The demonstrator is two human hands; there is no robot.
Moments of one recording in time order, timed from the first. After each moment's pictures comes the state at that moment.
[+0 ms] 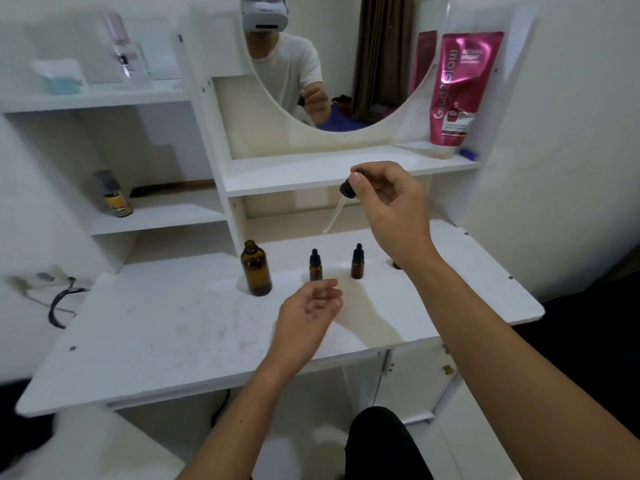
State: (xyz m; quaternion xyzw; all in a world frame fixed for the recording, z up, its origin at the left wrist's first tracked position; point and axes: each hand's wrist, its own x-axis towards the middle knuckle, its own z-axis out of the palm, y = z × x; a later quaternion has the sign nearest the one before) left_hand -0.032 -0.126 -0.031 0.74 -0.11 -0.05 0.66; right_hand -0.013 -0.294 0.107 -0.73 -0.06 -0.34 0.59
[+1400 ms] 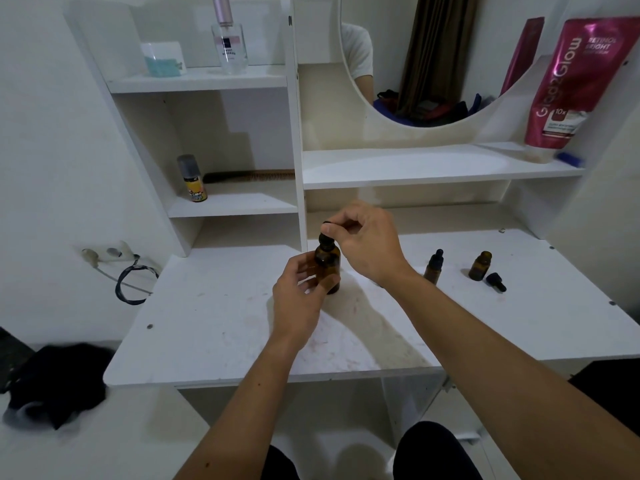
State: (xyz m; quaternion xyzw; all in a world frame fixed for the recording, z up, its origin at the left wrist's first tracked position) left_hand 0.028 -0.031 -0.033 0.74 -0.02 0.10 0.66; right_hand 0.052 -0.170 0.057 -0.85 -0.07 -0.21 0.47
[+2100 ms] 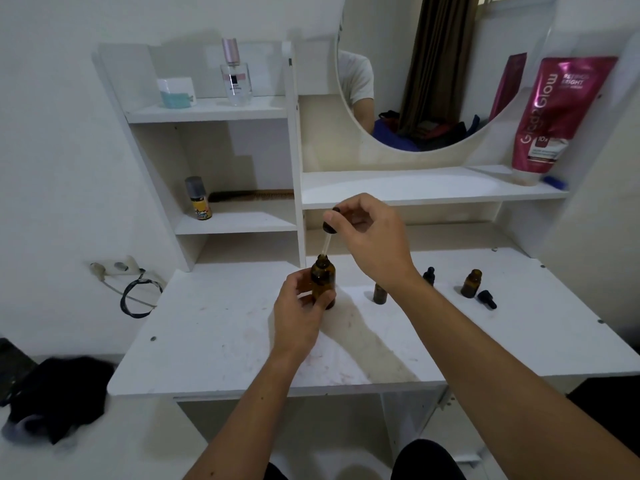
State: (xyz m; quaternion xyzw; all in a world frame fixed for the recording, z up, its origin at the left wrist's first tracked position) left_hand 0.021 -0.040 -0.027 0.78 0.00 0.10 0.62; right_hand 0.029 -0.179 0.098 -0.80 -0.09 -0.26 0.54
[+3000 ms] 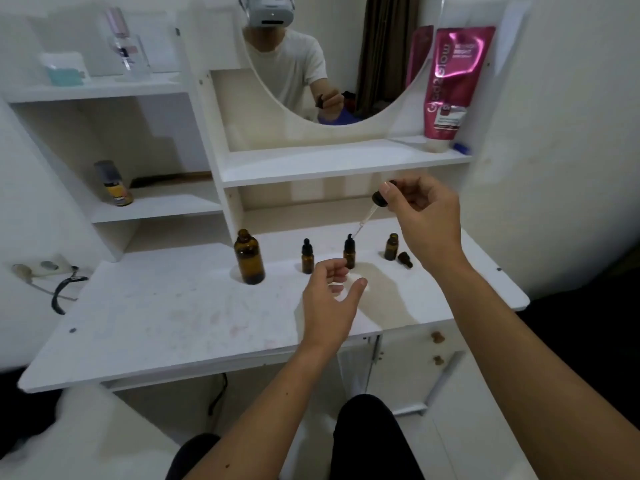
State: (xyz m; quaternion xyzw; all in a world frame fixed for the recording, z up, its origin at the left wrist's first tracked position) left_hand -0.054 -0.189 -0.024 0.76 -0.09 0.08 0.64; right_hand -0.046 -0.345 0.091 -0.75 0.03 -0.34 0.57
